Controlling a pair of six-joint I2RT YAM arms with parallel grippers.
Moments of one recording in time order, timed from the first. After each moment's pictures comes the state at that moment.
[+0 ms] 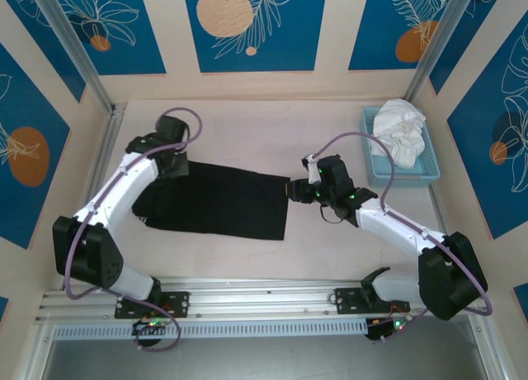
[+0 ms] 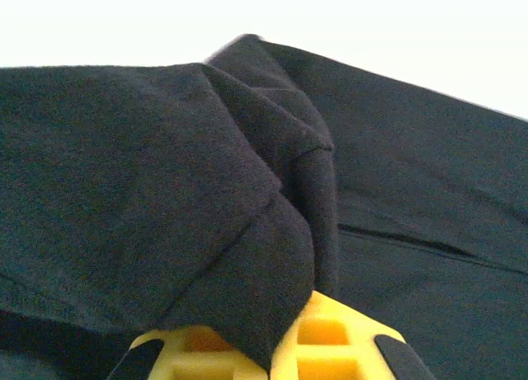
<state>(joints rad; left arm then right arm) -0.34 1.47 1.29 -0.95 -0.26 -0.40 0.49 1.24 0.71 -0.17 -0.18 0.34</state>
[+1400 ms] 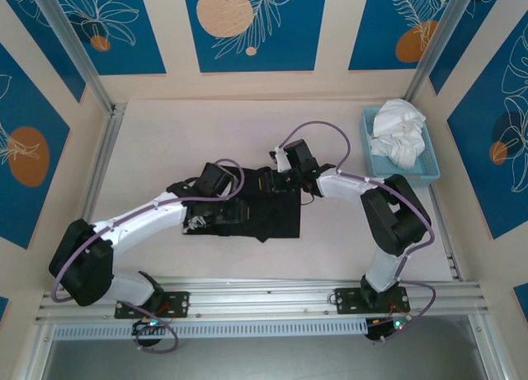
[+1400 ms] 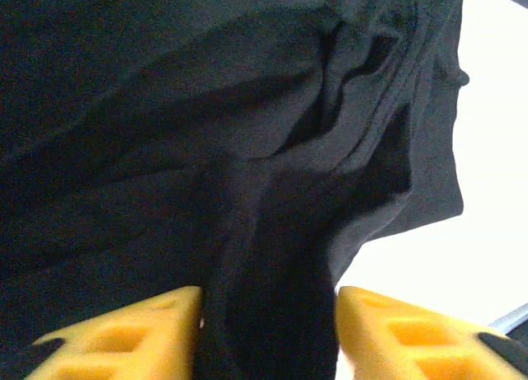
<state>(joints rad) -0.70 1.40 0.90 -0.57 0.21 -0.66 0.55 1.75 1.04 -0.11 -0.41 0.42</state>
